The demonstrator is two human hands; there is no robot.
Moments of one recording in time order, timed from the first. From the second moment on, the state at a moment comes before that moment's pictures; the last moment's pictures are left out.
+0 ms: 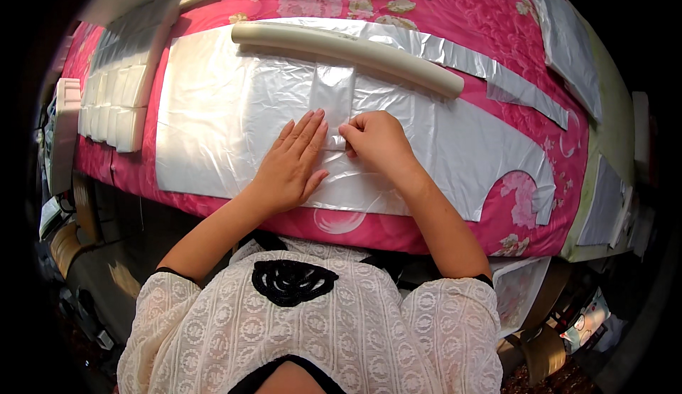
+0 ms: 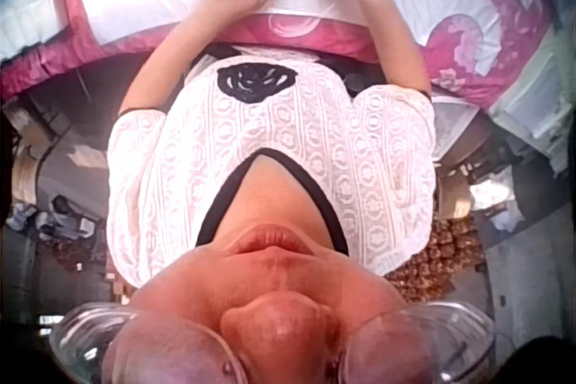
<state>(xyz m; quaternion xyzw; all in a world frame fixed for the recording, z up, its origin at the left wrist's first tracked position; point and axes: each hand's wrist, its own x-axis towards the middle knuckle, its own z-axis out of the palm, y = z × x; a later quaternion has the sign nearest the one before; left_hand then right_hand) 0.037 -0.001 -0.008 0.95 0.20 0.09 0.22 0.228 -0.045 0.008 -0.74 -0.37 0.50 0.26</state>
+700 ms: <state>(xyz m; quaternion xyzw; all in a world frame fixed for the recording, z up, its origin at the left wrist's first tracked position) 0.036 0.022 -0.017 0.96 0.15 0.22 0.13 0.240 -0.046 -0.004 -0.57 -0.77 0.12 0.26</state>
